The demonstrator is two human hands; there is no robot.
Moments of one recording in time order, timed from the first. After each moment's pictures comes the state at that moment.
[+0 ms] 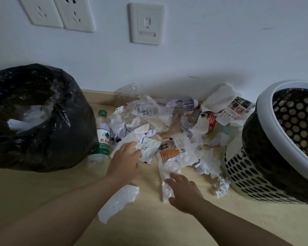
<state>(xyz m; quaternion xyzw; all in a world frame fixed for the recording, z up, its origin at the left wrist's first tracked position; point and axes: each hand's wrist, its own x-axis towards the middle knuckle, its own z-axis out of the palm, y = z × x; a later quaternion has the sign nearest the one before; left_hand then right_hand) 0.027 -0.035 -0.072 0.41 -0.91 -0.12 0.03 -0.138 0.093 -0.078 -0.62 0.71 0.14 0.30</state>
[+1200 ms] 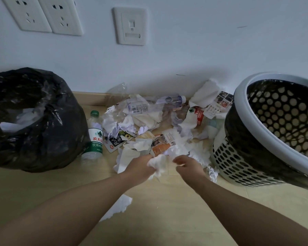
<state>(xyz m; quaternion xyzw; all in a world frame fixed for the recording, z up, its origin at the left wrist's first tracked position) -0.022 0.009 -0.053 0.47 -0.77 -0.43 -0.03 -0.168 0.096 -0.049 -0.35 0.83 -0.22 0.37</state>
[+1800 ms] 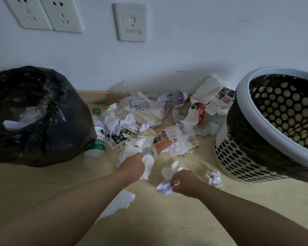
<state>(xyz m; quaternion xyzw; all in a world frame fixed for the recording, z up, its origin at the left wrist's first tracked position) -0.006 0.002 -0.058 0.56 -0.75 -0.34 -0.11 -0.150 0.110 -0.059 -0.53 0.76 0.03 0.37</state>
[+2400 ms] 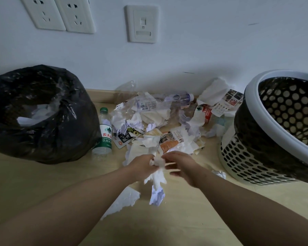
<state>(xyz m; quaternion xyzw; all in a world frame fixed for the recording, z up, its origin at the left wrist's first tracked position) 0.001 0.006 -0.047 0.47 -0.73 -0.49 -0.06 -0.134 0.074 -0.029 -0.21 0.68 -0.35 0.60</state>
